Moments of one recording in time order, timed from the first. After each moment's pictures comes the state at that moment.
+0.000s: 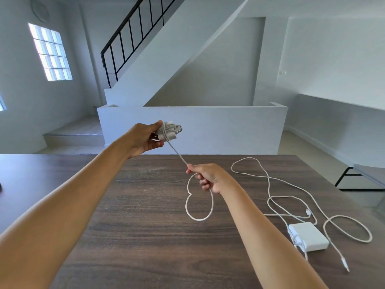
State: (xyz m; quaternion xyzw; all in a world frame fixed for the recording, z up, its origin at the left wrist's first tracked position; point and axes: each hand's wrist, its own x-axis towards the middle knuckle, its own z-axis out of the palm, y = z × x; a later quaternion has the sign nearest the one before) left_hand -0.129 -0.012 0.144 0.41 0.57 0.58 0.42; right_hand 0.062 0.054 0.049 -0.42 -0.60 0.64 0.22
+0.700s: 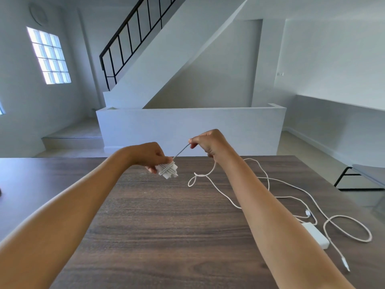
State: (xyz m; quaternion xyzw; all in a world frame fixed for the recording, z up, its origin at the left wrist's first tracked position) left_hand -0.139 -0.008 0.123 0.66 0.71 0.12 0.22; right_hand 0.056 0.053 0.136 -0.47 -0.71 0.40 0.34
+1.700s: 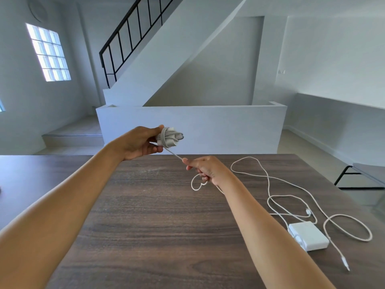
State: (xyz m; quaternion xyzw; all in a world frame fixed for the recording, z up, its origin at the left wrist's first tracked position) left_hand -0.137 -0.019 0.140 0.49 0.55 0.50 0.46; right_hand 0.054 0.057 0.064 -0.43 -0.66 0.55 0.27
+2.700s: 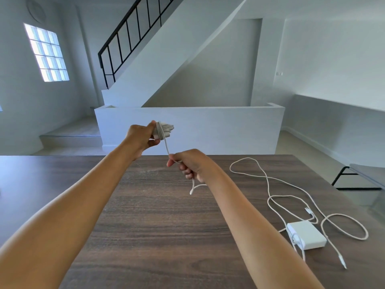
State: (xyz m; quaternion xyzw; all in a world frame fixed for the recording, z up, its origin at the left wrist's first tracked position) left_hand -0.131 0.004 0.135 0.36 0.62 0.64 0.29; right_hand 0.034 0.020 0.100 -0.40 -0.68 0.57 0.22
